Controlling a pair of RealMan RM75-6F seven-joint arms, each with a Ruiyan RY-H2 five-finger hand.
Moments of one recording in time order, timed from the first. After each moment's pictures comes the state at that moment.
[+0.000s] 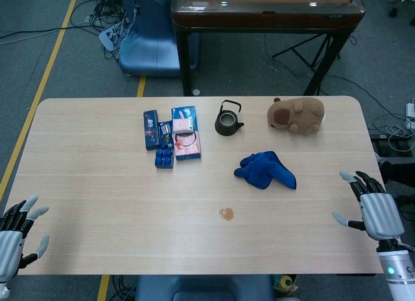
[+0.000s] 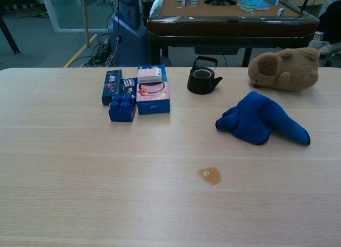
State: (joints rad) left arm 0.02 -1.15 0.02 -1.58 1.64 1.64 -0.08; right arm 0.12 -1.11 0.06 -1.66 -1.50 1.43 -0.02
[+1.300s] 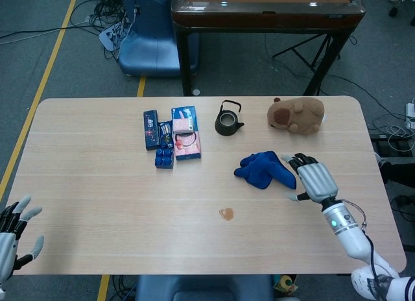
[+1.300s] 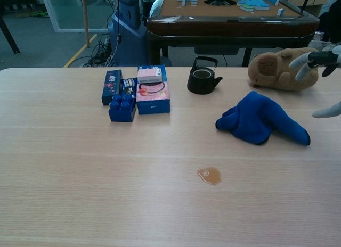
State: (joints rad) left arm 0.04 -1.16 0.01 -1.55 1.62 1.66 -0.11; right arm 0.48 -1.24 0.18 -1.60 -1.29 0.96 -0.18
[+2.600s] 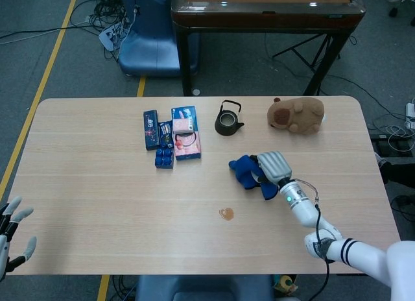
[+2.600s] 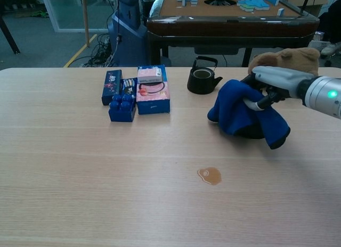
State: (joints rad) left arm 0.06 -1.15 0.00 -1.55 1.61 1.68 -0.12; right arm 0.72 -1.57 0.19 -1.21 -1.29 0.83 0.02
